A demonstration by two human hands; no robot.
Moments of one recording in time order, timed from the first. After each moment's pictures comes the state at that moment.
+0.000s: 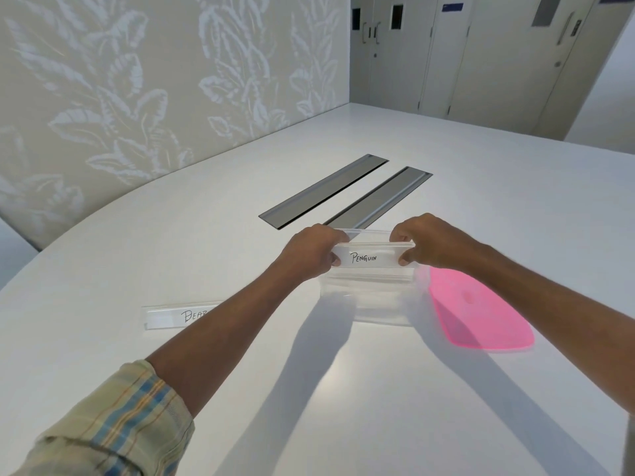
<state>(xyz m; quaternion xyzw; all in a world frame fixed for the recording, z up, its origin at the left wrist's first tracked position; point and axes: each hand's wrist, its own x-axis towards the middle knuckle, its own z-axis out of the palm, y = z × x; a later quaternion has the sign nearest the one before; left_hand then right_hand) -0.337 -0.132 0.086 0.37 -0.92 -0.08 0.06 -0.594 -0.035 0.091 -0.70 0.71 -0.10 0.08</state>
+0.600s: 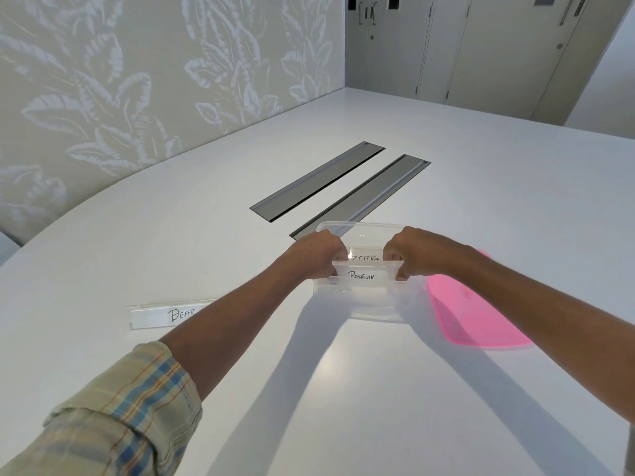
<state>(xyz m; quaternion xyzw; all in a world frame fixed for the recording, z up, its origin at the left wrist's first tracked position) -0.367 -0.155 0.047 0.31 -0.95 -0.04 -0.06 -0.593 -0.053 0.057 -0.71 0.70 0.05 0.12</state>
